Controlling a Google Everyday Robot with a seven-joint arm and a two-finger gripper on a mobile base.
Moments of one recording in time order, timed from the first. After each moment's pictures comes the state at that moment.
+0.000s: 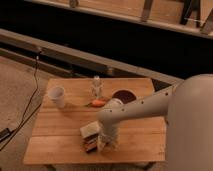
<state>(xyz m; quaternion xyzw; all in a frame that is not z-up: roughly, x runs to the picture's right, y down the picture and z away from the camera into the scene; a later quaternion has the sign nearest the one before) -0.012 0.321 0.759 -0.38 0.25 0.55 0.69</state>
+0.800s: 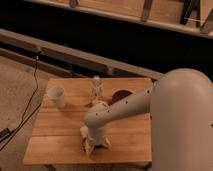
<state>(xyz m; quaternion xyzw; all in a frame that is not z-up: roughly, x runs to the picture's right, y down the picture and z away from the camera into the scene) -0.051 0.319 0.761 -0.38 0.23 0.53 0.72</state>
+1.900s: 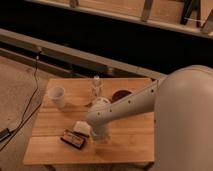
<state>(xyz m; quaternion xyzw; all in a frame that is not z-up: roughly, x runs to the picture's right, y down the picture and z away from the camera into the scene) -0.031 0.297 0.757 -0.33 0.23 0.52 0.75</state>
